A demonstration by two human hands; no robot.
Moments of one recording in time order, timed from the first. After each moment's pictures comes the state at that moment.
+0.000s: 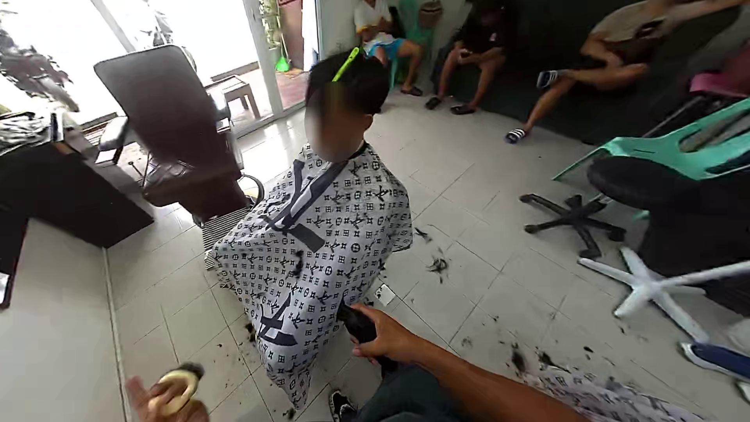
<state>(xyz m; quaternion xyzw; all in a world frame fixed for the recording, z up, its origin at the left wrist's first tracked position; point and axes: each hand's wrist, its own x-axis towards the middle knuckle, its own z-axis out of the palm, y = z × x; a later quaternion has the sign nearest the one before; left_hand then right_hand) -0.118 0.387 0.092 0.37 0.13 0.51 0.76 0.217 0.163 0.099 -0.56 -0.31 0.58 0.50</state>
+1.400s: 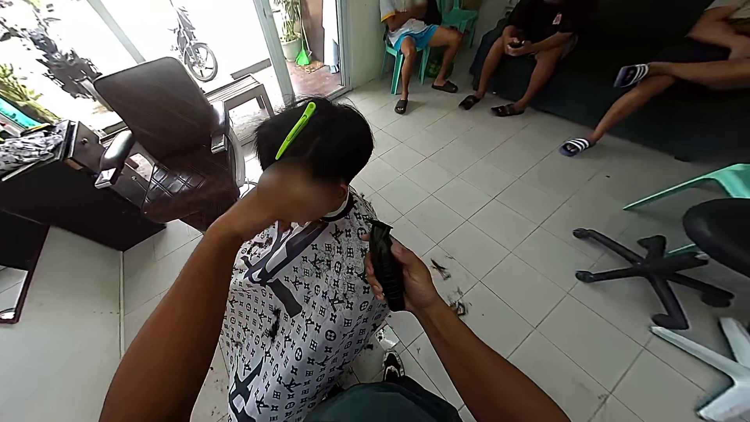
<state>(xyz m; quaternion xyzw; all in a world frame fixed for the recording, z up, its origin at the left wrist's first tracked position) 0.424 0.511 0.306 0.82 0.06 0.01 0.57 0.536 0.260 0.153 -0.28 -0.25 0.49 0.78</state>
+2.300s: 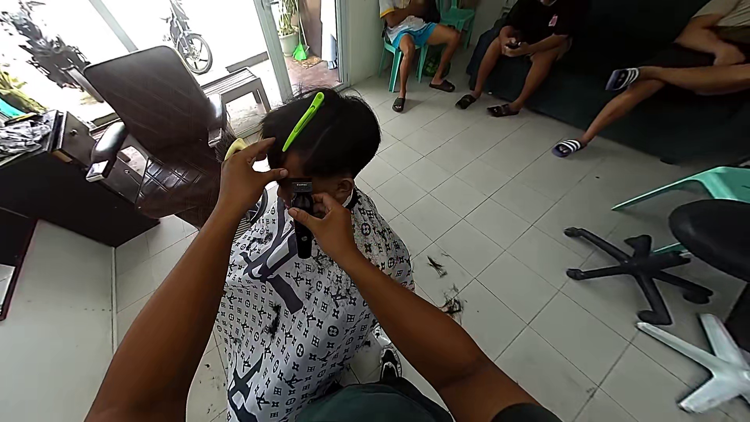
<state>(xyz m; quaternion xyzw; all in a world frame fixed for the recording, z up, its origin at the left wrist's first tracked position) 0.434 0.577 0.277 0.90 0.26 0.23 0.26 0.501 0.402 0.192 -0.65 -0.30 0.22 0.66</state>
